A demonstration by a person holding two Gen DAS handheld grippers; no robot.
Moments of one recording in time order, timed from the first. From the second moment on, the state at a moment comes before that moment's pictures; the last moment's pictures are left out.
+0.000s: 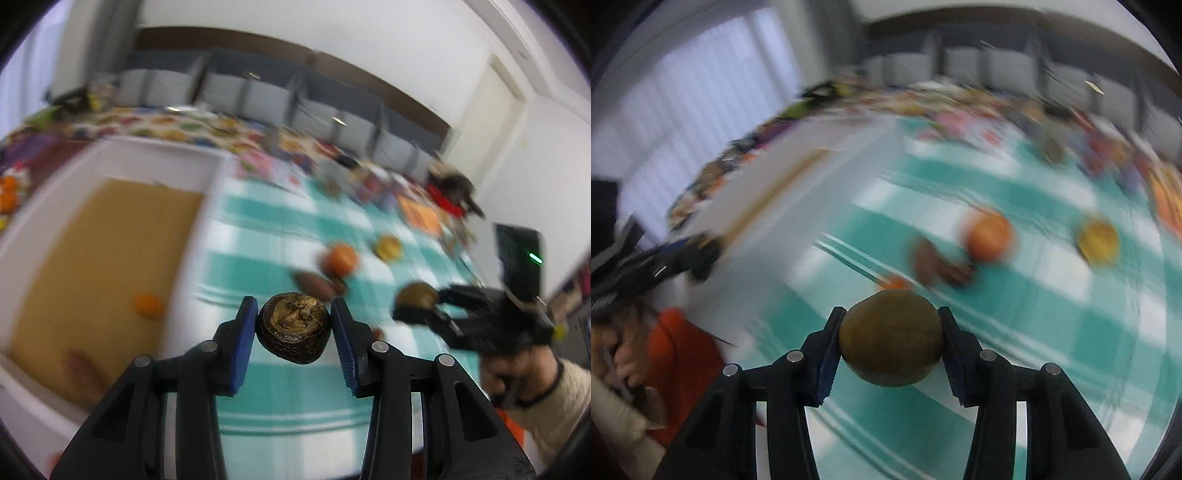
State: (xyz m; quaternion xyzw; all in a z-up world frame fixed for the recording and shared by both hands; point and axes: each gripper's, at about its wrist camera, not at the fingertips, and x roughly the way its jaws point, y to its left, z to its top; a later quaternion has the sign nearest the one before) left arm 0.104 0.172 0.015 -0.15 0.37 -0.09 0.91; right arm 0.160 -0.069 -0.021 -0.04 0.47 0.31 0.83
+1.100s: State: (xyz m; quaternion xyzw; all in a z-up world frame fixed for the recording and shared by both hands) left arm 0.119 0.217 0.023 -0.13 0.38 0.04 0.91; right arm 0.147 -0.004 0.007 -0.07 0.40 0.27 0.87
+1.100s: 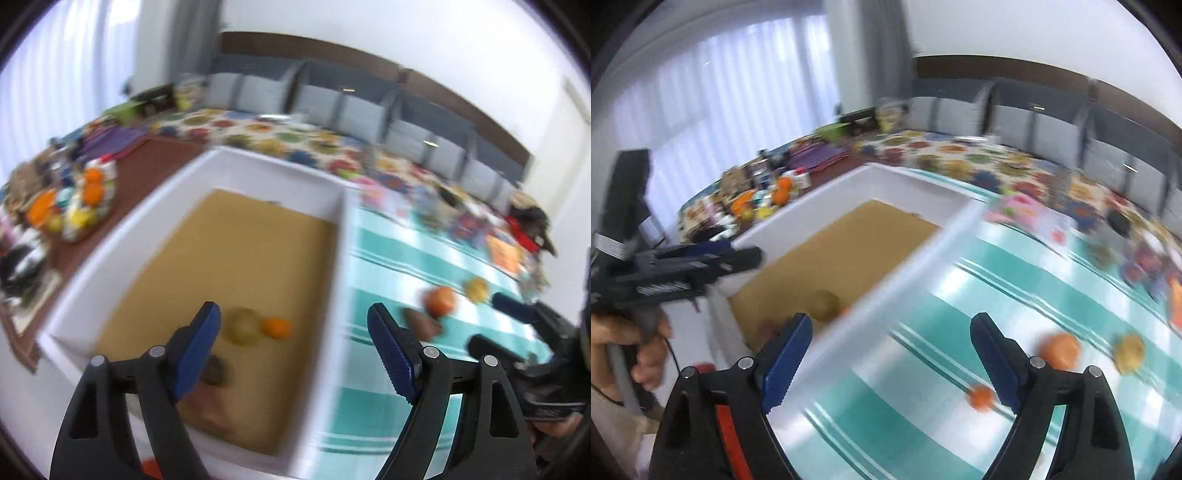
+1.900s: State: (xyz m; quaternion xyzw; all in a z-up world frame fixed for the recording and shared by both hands) left arm 0.085 -0.024 -0.151 0.03 0.44 -0.10 0.89; right arm 0.026 -0.258 -0.140 -0.03 0.44 -0.02 0.90
